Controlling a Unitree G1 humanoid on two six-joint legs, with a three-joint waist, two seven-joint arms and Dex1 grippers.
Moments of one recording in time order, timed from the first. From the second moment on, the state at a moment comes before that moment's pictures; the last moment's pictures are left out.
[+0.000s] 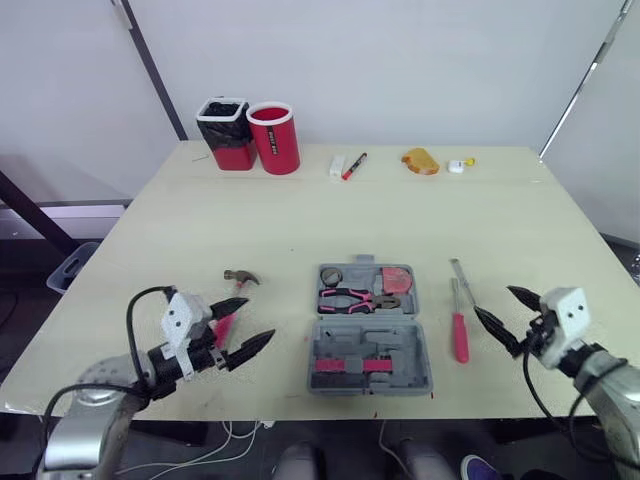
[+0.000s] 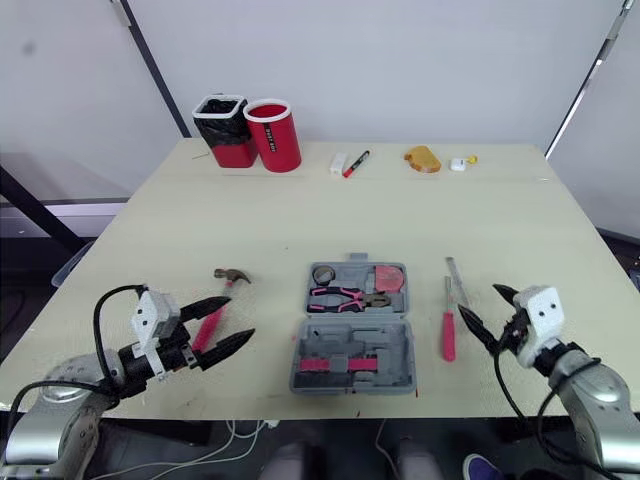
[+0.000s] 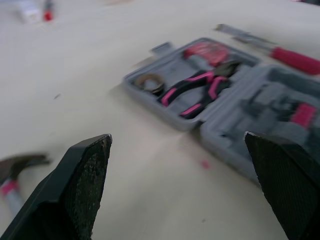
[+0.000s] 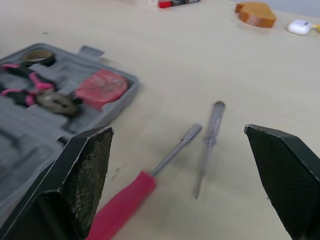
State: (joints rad) left arm 0.11 0.71 0.23 -0.16 -0.47 0.17 -1.03; right arm 0.06 -0.50 -0.20 -0.19 0.33 0.24 0.56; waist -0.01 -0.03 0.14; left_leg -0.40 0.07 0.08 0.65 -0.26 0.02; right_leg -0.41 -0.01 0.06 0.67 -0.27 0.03
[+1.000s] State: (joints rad) left arm -0.22 0.82 0.11 -0.25 -0.67 0.43 -1.28; right arm -0.36 -0.36 -0.15 0.45 0.16 0.23 0.37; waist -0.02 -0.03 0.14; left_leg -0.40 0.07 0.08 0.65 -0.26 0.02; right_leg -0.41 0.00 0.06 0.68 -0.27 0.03
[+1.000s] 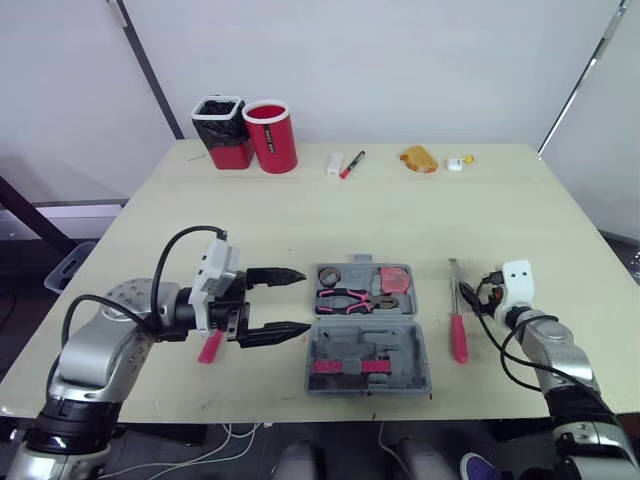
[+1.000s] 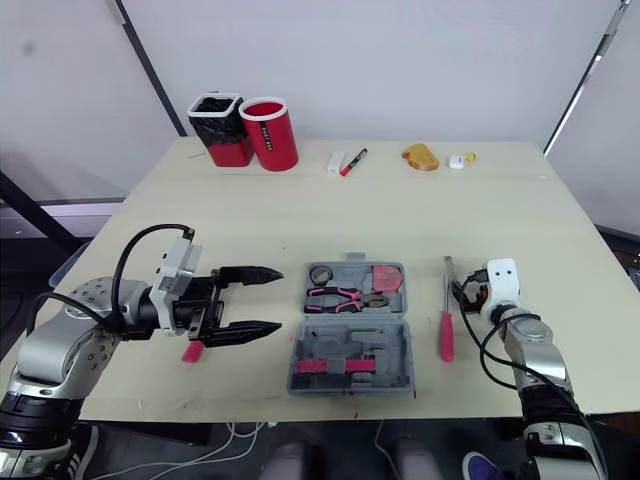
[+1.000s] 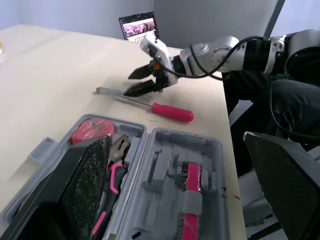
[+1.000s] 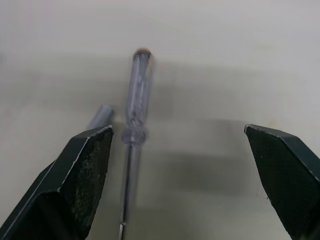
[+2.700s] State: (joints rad) left arm -0.22 0.87 0.15 -0.12 -0.62 0.26 -1.42; right arm -0.33 -0.62 0.20 -0.33 0.22 0.65 0.79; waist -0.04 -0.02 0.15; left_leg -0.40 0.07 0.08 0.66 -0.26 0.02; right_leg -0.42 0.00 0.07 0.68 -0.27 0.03
